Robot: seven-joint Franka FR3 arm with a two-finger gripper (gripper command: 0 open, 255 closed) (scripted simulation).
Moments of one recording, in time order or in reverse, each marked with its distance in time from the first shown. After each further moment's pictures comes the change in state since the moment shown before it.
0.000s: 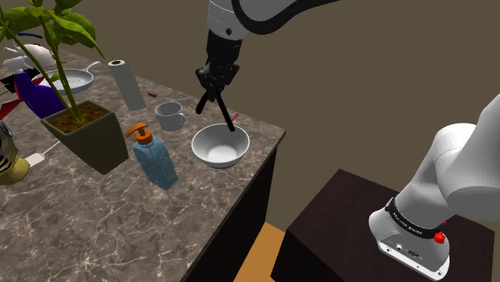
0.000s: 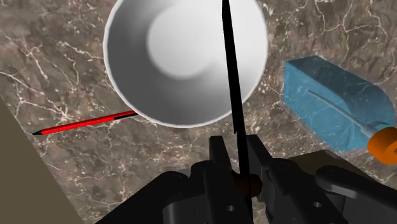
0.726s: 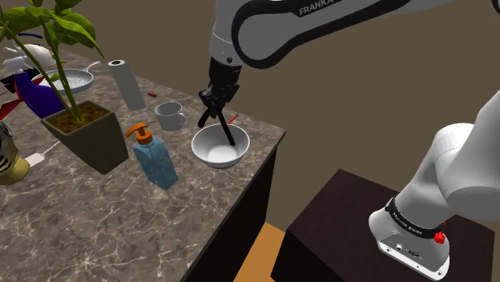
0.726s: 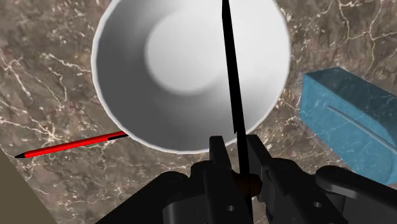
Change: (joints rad) arm 0.003 0.029 0.003 -0.108 0.000 0.137 -0.004
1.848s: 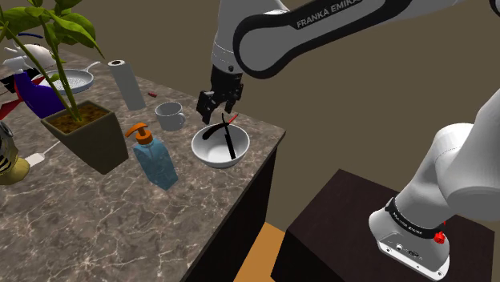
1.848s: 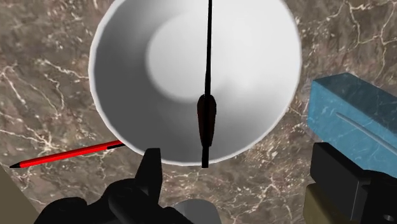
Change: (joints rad) arm 0.000 0.008 0.000 -0.038 0.001 0.047 -0.004
